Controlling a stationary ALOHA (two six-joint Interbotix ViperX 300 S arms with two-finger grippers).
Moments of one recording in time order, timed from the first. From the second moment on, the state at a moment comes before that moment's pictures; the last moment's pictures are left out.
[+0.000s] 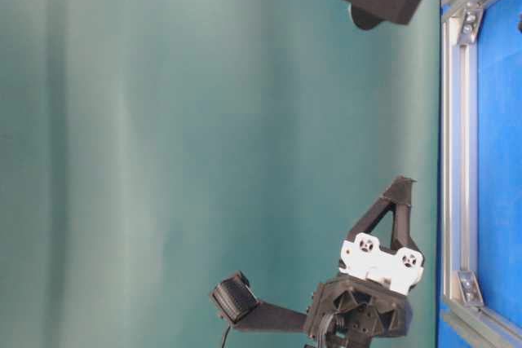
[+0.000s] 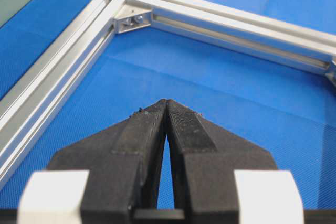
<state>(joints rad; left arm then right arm) 0.27 0.14 0.84 -0.09 -0.75 0.00 0.27 0.37 0.77 0.04 -0.69 0.08</state>
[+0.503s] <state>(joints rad) 0.27 0.14 0.84 -0.09 -0.75 -0.01 0.27 0.13 0.78 0.04 -0.53 0.05</state>
